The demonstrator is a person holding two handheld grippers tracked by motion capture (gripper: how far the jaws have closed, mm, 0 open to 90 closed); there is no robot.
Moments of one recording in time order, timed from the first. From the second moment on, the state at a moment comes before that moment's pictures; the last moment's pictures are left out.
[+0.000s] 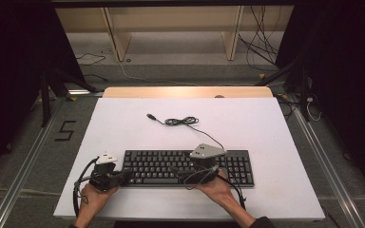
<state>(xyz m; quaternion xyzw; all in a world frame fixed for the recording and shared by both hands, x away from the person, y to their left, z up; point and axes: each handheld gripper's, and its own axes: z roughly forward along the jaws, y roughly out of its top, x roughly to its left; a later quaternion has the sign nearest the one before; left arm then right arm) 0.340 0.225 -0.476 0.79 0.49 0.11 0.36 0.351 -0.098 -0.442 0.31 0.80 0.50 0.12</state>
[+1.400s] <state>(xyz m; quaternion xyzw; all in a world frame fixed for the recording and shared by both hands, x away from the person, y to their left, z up) 0.318 0.217 -0.448 0.72 0.41 0.16 0.54 0.346 -0.087 -0.456 0.27 0.84 0.47 0.07</state>
